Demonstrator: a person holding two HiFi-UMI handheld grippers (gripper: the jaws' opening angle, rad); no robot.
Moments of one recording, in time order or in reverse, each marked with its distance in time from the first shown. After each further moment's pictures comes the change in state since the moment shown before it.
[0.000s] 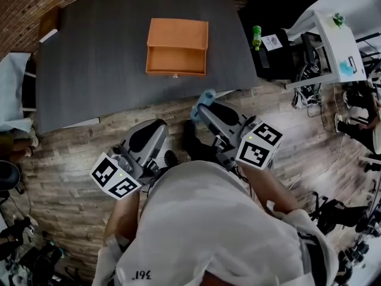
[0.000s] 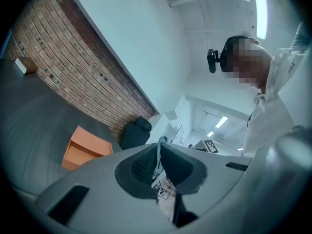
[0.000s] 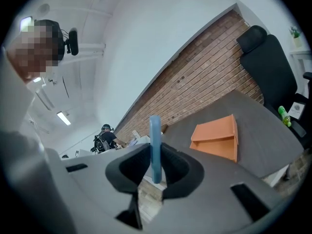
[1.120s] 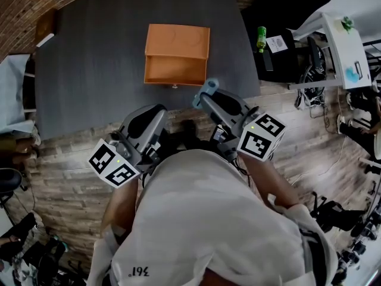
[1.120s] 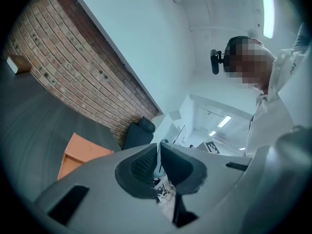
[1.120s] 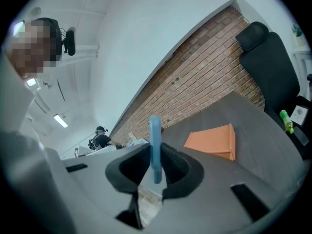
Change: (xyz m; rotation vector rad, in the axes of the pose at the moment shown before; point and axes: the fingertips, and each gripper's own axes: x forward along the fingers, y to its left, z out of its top) left arm 0.062 0.055 0.039 -0.005 0.019 0.015; right arm 0.039 -0.056 0.050 0.018 0.004 -0.016
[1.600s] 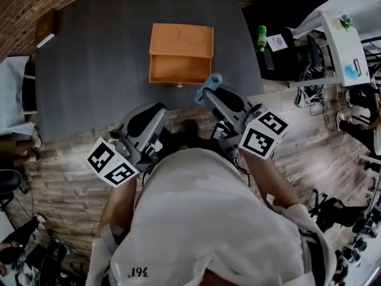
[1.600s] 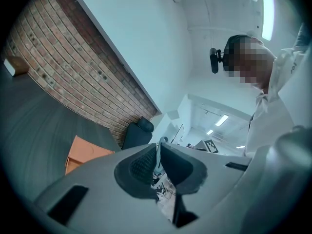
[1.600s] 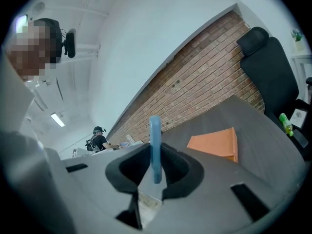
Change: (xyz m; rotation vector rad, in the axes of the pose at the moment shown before) left arm -0.013 0.008 0.008 0.010 0.016 -0.026; right arm 0.012 0.008 0.006 -0.017 -0.034 -0.027
